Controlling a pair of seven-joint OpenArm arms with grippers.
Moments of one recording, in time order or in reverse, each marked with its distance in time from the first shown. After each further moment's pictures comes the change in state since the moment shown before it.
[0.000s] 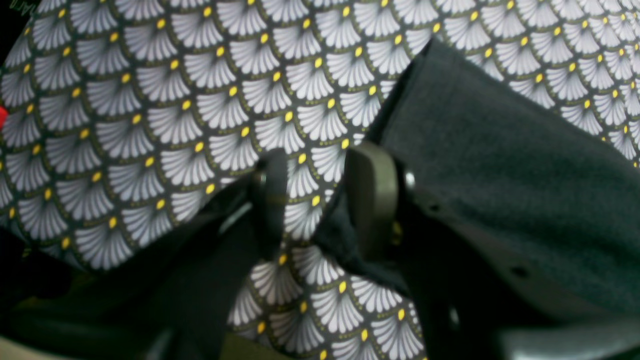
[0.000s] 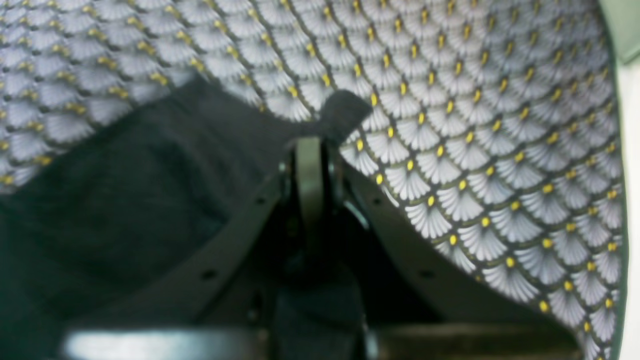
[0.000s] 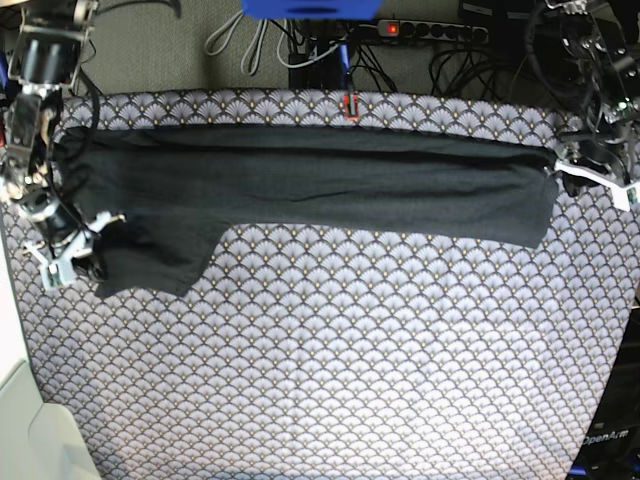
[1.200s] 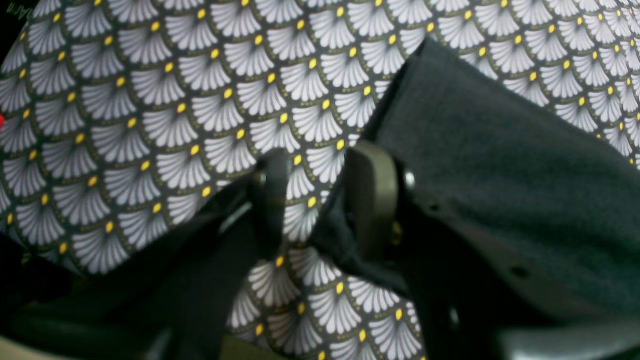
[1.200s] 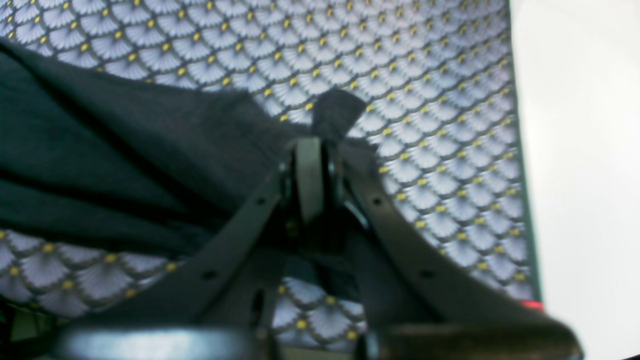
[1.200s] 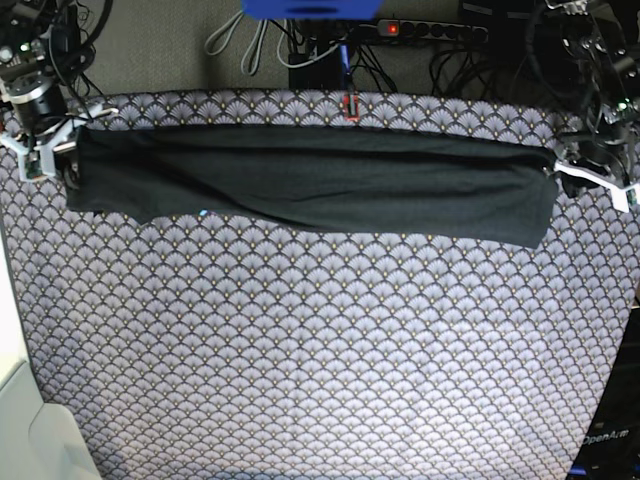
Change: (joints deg) left arm -0.1 -0.3 0.3 0.0 0.0 -0.2 0.0; right arm -27.5 -14.7 17.7 33.6 -0.2 2.5 -6.9
